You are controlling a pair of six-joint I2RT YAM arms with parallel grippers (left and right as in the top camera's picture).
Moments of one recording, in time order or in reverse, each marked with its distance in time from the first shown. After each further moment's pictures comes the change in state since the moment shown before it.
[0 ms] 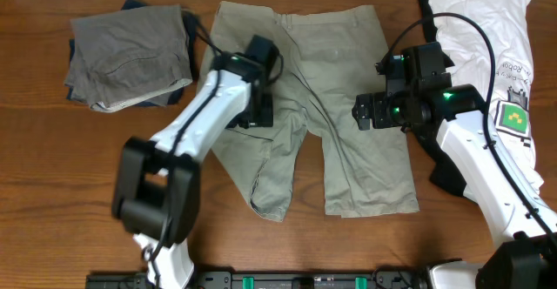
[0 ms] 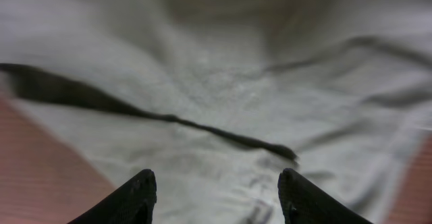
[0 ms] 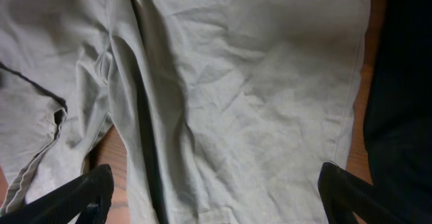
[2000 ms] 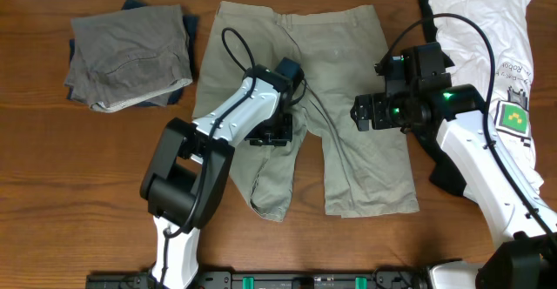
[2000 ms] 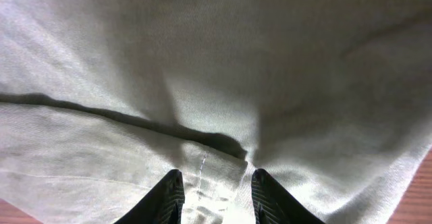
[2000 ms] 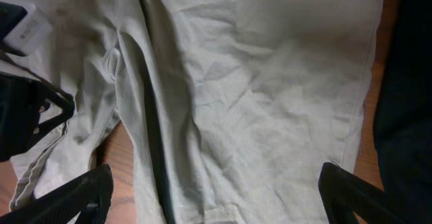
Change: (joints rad) left arm -0.103 0.120 -0.002 -0.006 0.075 -0.064; right arm 0.000 0.000 0.000 -0.008 -0.024 0.000
